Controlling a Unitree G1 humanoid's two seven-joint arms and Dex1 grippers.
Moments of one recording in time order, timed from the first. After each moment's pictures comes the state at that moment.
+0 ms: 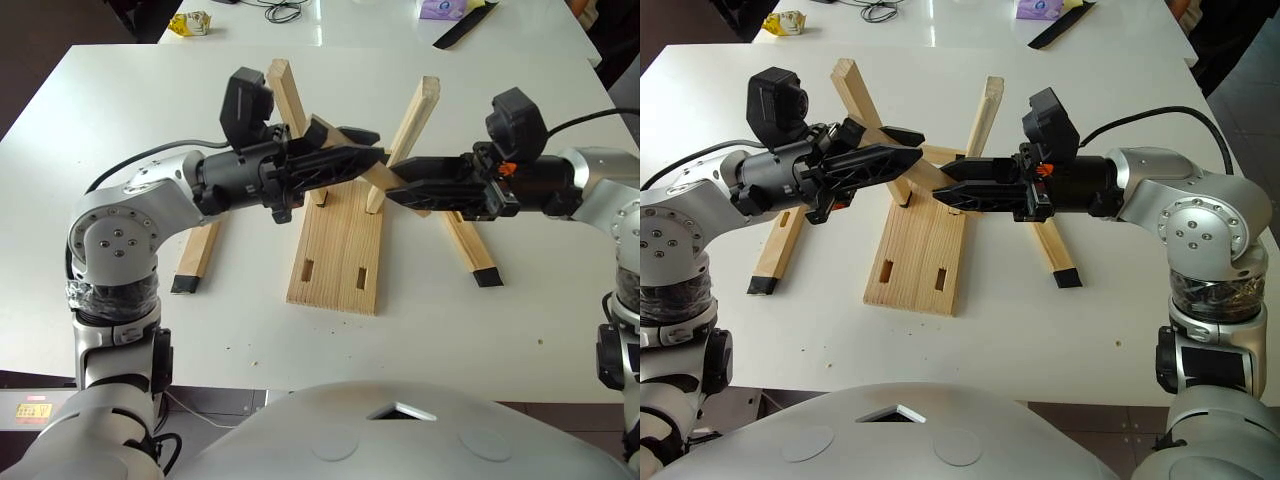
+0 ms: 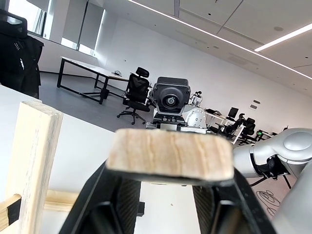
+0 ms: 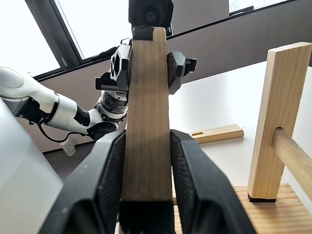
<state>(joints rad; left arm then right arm) -0.41 0.53 0.09 -0.41 -1.37 0.93 -0.66 -0.44 -0.71 -0.04 -0.40 1.12 0.98 0.96</state>
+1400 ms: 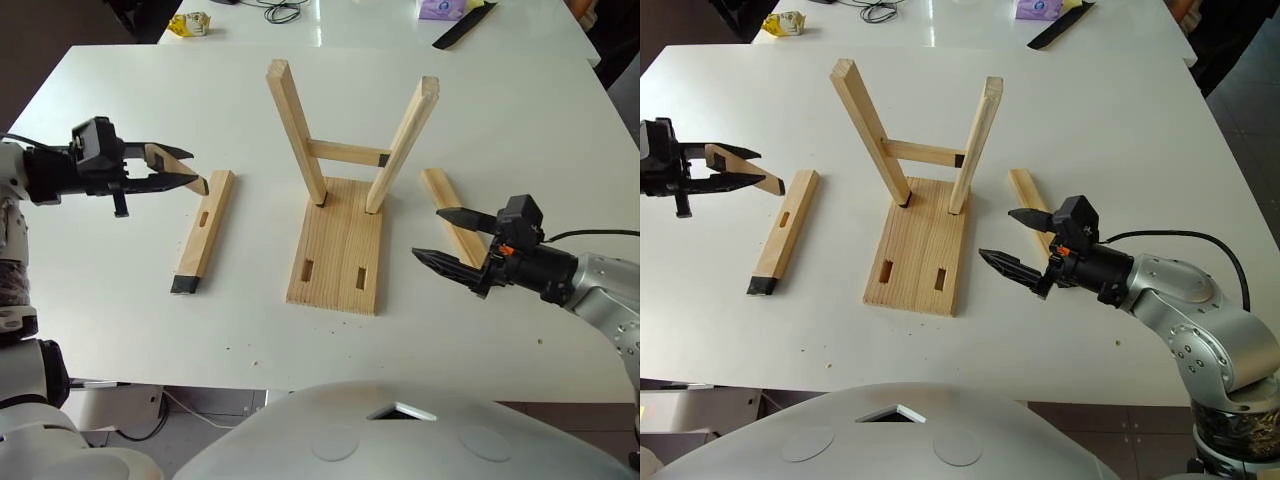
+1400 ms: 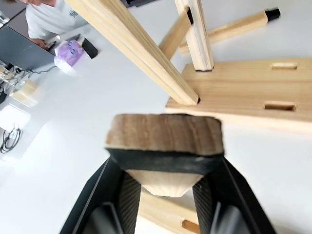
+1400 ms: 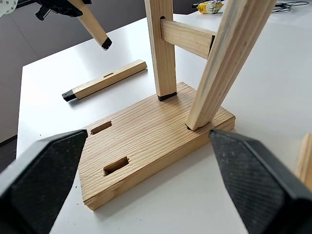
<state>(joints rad) -0.37 1.00 0.12 0.43 -0.37 -0.20 -1.56 0.22 -0.72 -0.20 -0.69 0.82 0.77 0.71</state>
